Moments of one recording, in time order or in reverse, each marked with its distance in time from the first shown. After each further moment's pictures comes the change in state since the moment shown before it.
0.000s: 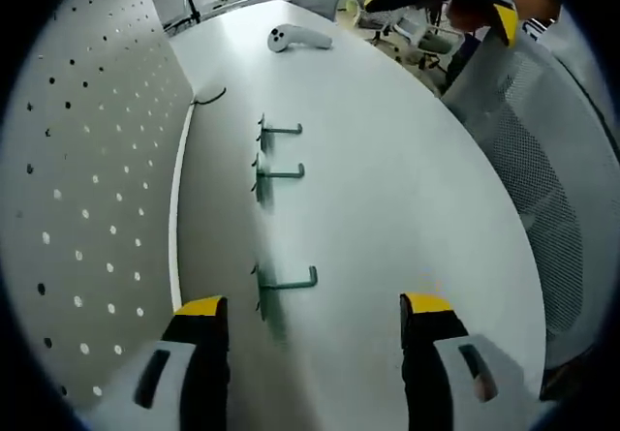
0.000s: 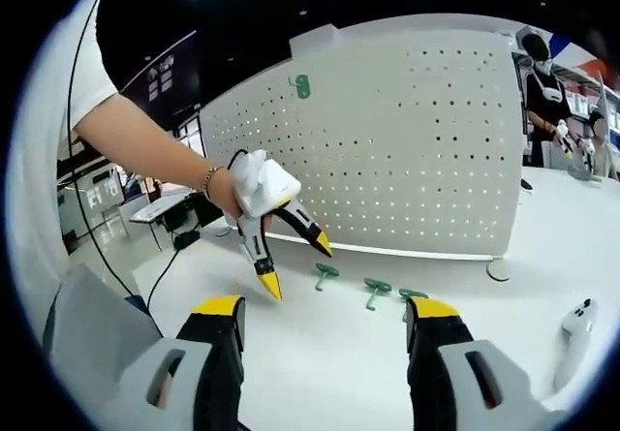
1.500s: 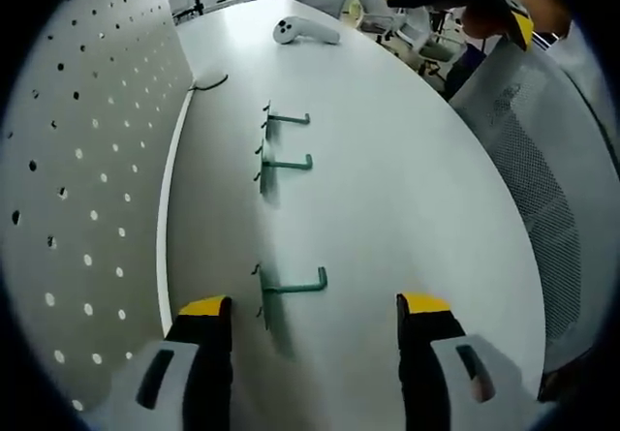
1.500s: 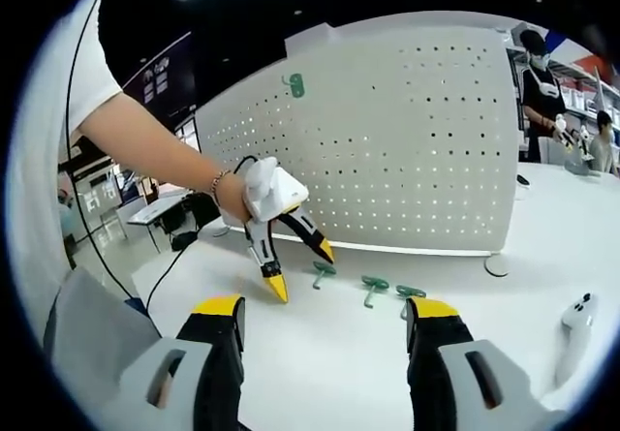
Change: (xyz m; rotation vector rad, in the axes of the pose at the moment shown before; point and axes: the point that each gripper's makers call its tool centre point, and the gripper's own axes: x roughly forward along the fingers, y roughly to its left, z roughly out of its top) left arm 0.013 0.004 -0.005 -0.046 -0.009 -0.049; right arm 0.000 -0.003 -0.002 0.015 0.007 -0.011
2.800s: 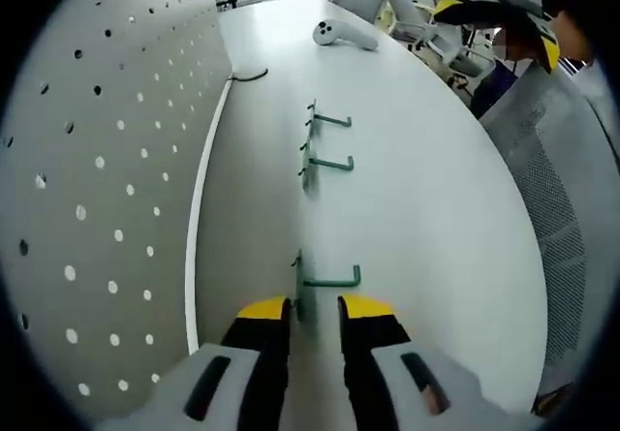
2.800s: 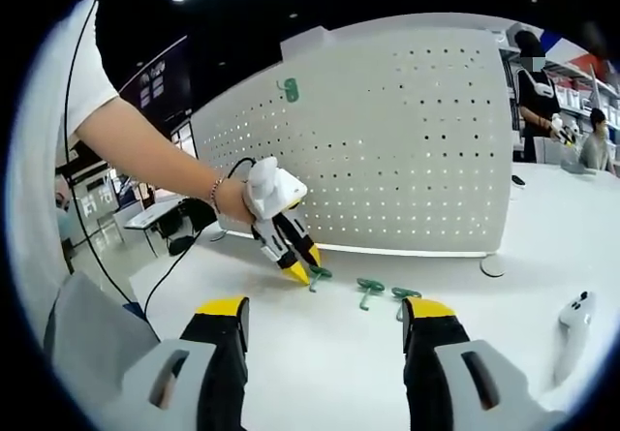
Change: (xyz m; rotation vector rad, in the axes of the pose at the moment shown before) left arm -0.007 0.023 -0.003 -0.106 -0.007 0.083; right arm -0.002 -0.004 0.002 0.012 -0.014 -0.017
